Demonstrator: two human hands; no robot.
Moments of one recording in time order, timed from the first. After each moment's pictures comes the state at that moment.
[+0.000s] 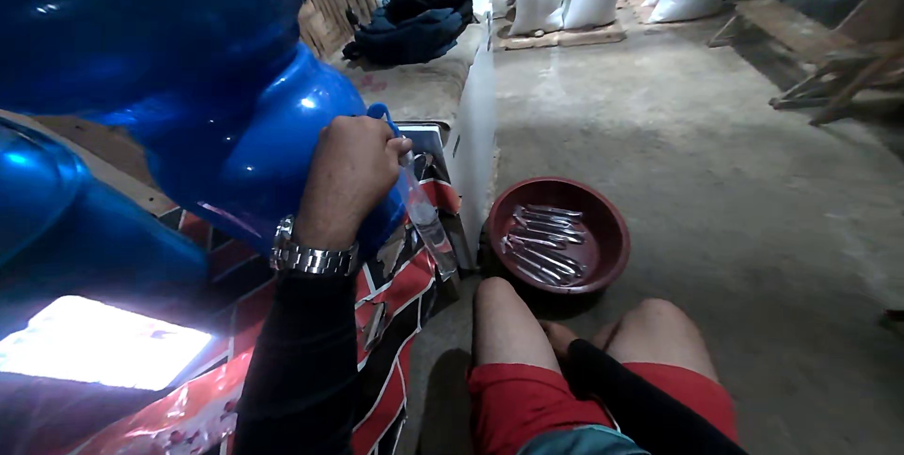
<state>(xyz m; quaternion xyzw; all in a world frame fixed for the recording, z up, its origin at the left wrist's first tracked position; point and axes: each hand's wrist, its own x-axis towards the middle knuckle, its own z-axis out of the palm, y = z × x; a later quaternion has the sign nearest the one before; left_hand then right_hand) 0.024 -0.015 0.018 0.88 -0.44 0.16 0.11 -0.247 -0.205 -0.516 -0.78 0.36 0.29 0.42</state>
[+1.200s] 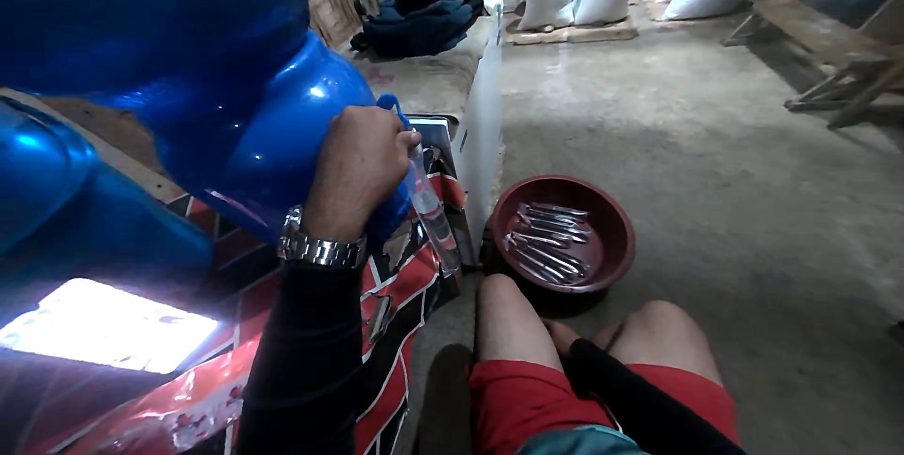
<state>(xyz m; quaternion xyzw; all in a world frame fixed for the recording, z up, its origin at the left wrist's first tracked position) 0.027 -0.014 0.016 0.87 -0.45 0.16 0.12 -0.248 -0.199 -0.524 -0.79 0.37 0.25 0.43</state>
